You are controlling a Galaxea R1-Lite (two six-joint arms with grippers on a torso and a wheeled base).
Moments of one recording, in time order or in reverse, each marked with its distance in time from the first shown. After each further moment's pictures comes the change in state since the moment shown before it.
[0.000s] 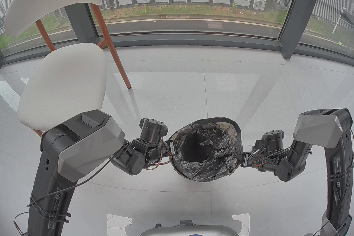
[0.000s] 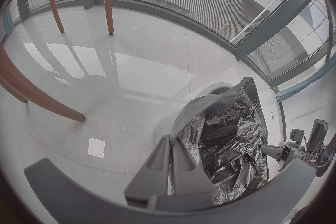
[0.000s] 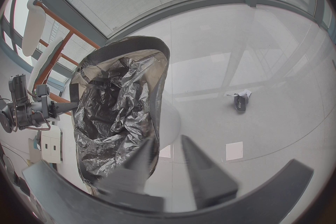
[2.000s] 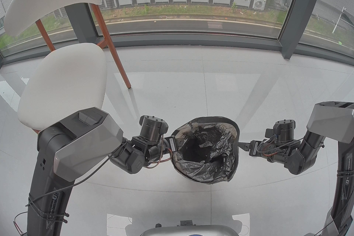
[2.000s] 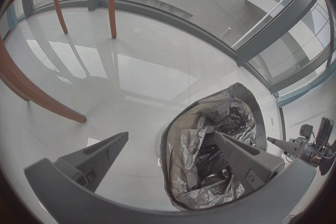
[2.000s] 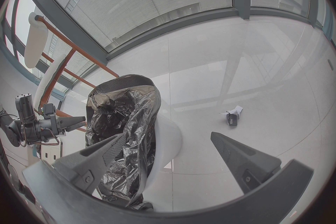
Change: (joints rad) left arm -0.006 -0.026 0.004 0.000 0.027 -0.033; right arm -0.046 -0.135 0.047 -0.001 -0.004 0.011
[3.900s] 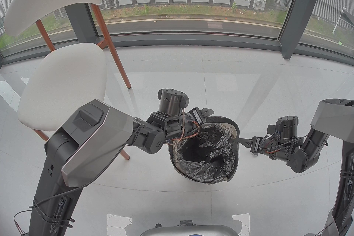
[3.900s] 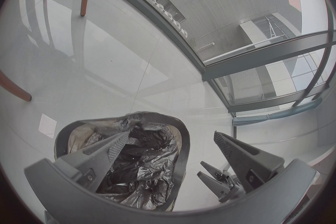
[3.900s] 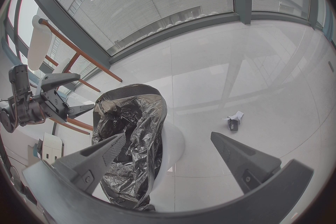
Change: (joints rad) left arm -0.073 0.024 -0.391 0.174 -0.228 -0.315; right arm 0.002 -0.052 0.015 0.000 0.002 0.001
